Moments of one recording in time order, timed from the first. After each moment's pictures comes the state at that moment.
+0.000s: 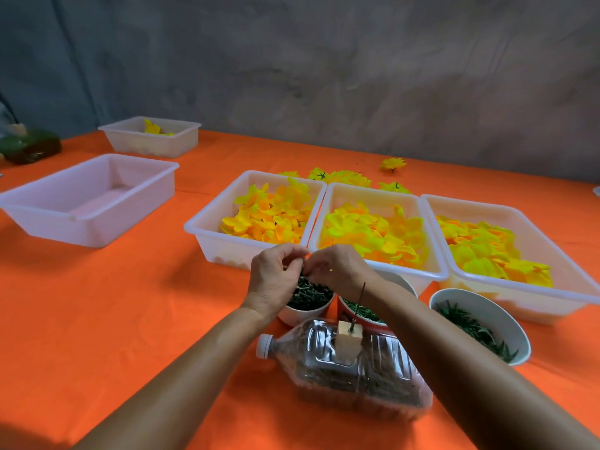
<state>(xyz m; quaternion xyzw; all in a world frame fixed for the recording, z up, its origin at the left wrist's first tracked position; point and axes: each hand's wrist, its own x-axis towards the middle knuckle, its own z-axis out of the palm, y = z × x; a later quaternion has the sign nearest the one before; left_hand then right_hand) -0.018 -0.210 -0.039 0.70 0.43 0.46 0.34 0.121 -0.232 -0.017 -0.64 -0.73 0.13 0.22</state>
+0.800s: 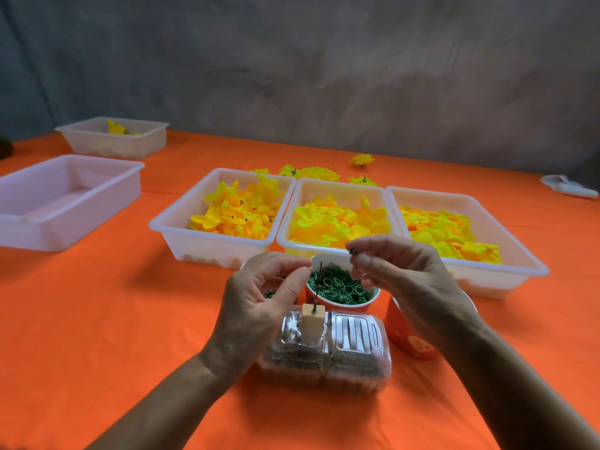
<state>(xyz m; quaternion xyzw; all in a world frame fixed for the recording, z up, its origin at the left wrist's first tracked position) -0.029 -0.298 -0.016 0.69 0.22 0.53 0.44 0.151 -0.367 0.026 -0.46 -0.54 0.36 0.61</state>
